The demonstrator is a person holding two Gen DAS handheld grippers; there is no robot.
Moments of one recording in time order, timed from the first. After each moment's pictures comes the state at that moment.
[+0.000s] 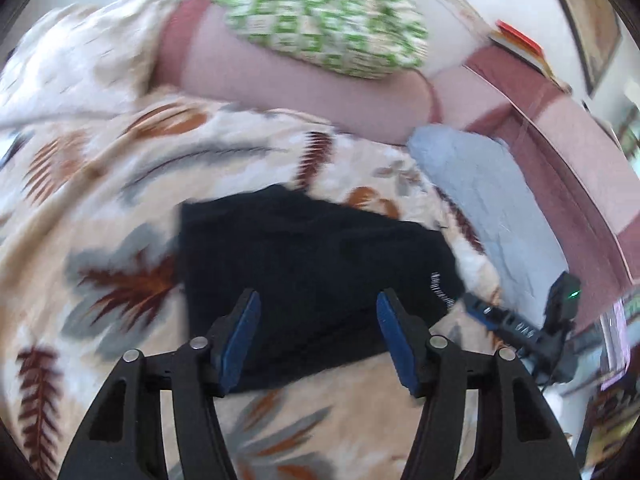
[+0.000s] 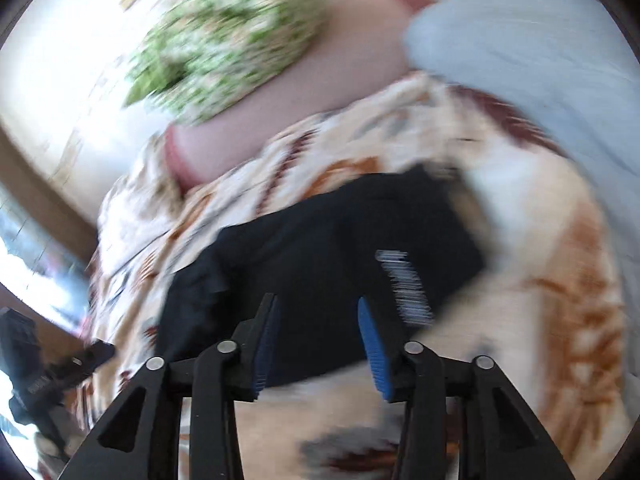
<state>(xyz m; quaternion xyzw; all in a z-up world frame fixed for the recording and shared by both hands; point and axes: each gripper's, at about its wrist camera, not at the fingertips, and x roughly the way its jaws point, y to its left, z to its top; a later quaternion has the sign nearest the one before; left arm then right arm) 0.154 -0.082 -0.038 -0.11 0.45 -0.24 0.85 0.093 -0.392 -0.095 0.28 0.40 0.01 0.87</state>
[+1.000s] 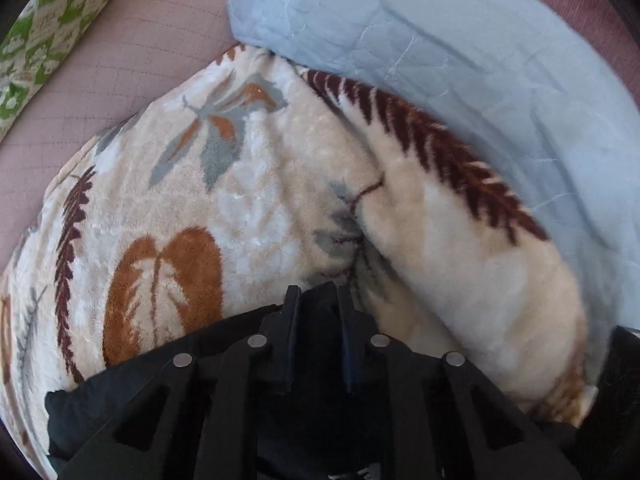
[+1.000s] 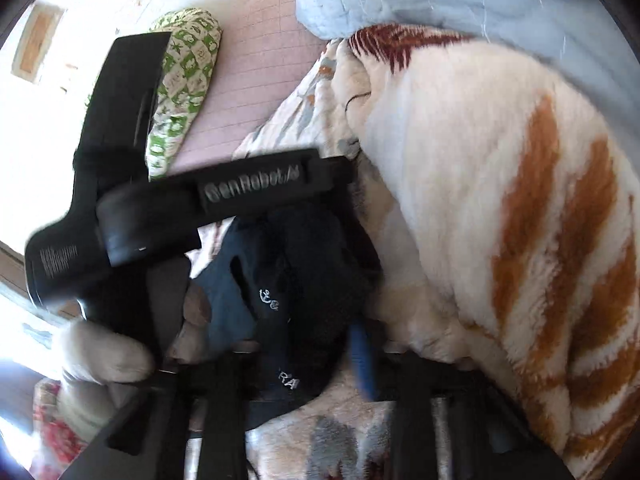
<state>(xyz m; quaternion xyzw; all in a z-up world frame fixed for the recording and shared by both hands) 0.256 -0.410 -0.115 0.20 0.50 -0.33 0.77 0.125 -0.454 -0.158 0.44 0.38 0.05 0.81</state>
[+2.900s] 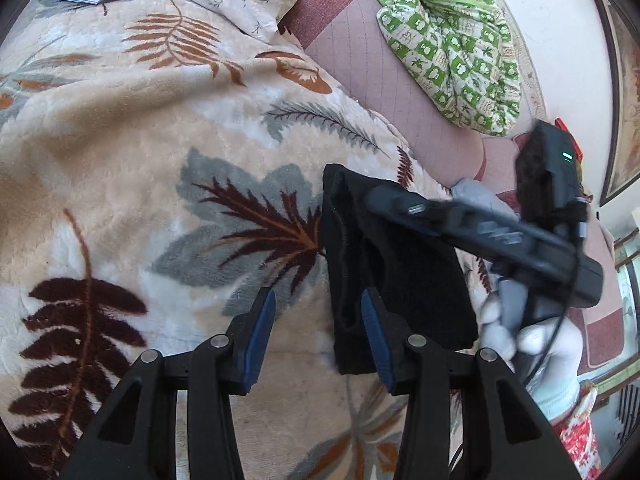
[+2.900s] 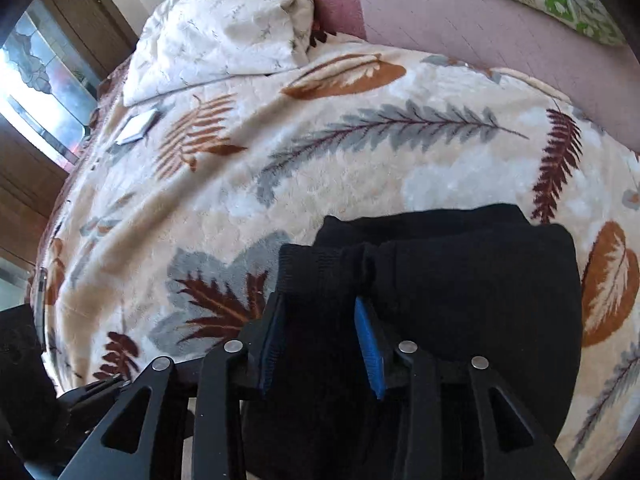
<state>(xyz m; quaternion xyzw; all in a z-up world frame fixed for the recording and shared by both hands) 0.141 0.079 -0.123 -0.31 0.47 -0.19 0.81 0.267 -0.099 -0.081 0.03 0.54 0.22 0.81</state>
